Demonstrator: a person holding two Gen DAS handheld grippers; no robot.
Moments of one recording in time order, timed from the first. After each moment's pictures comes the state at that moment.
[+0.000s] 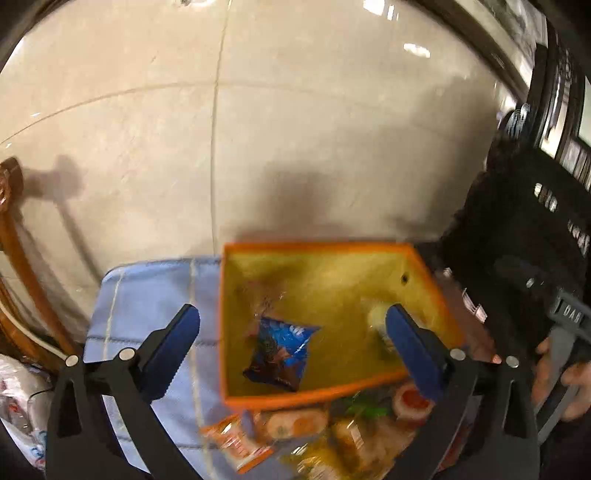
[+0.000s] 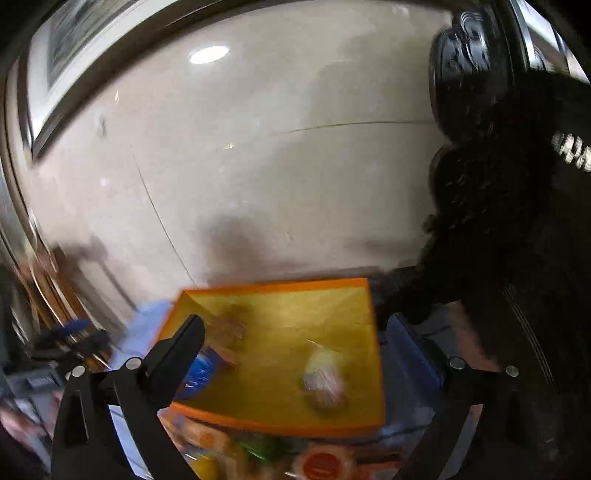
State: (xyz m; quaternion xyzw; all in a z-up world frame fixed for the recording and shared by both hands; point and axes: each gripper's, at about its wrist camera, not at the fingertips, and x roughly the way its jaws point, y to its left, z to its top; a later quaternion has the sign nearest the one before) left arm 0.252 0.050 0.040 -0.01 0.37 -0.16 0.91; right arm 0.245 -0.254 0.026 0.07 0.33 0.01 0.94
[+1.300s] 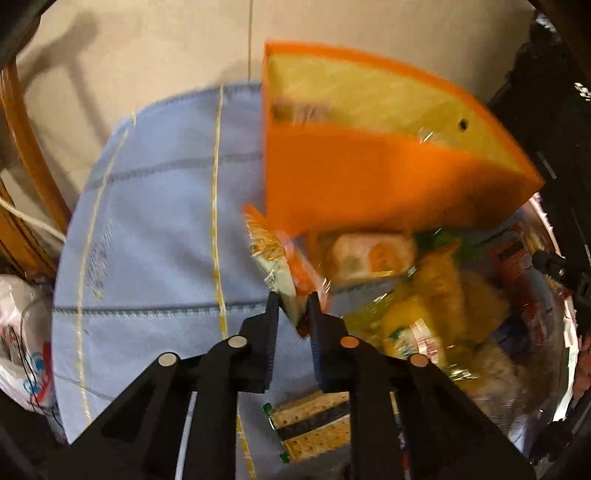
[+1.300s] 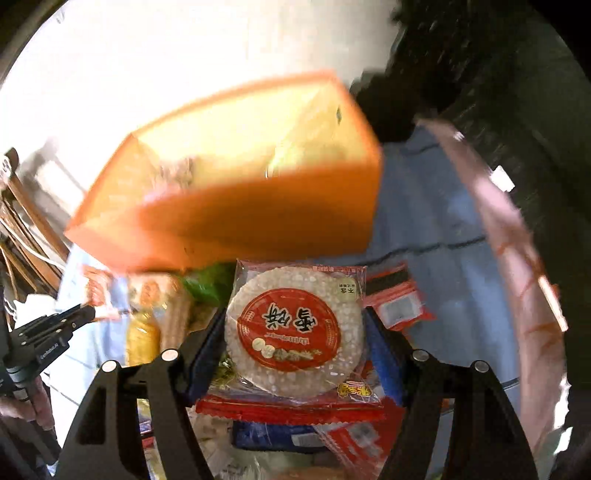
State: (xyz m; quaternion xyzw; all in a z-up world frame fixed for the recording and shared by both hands) left arm 0.203 0.068 -0.100 0.03 0.51 -0.13 0.85; right arm 0.170 -0.234 -0.121 0.10 0.50 -0.03 0.86
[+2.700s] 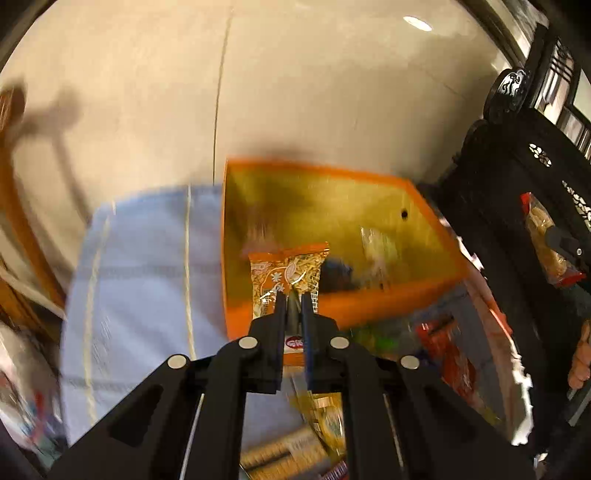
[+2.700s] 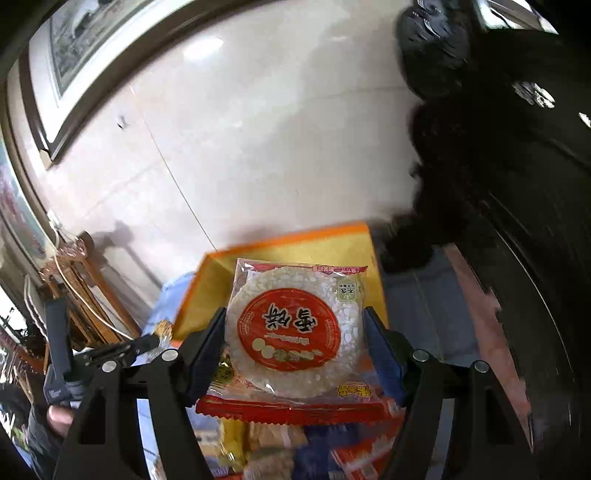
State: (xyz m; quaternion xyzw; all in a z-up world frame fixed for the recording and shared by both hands) left arm 0.232 0.068 0.011 -0.01 0.42 -0.19 0.89; right arm 0.174 -0.262 0.013 0.14 0.35 0.04 0.92
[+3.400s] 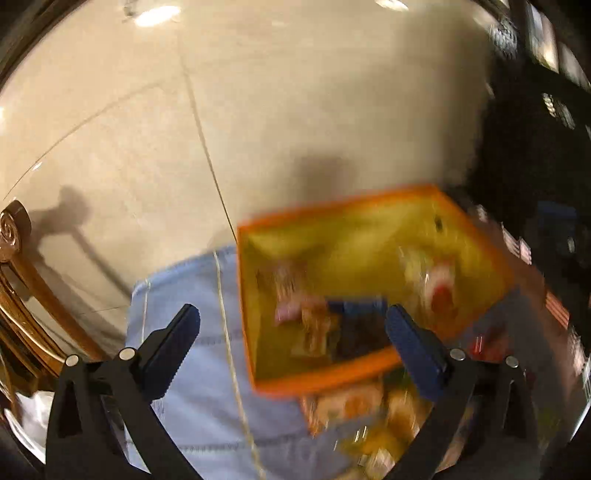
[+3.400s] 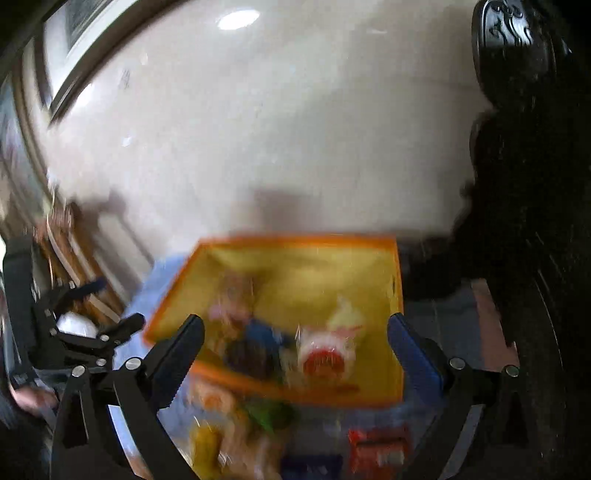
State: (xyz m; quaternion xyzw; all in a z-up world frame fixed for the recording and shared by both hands) left arm 0.255 0.011 0.000 0.14 0.38 -0.15 0.90; right arm 0.230 -0.250 -0.021 0.06 0.39 0.08 0.92
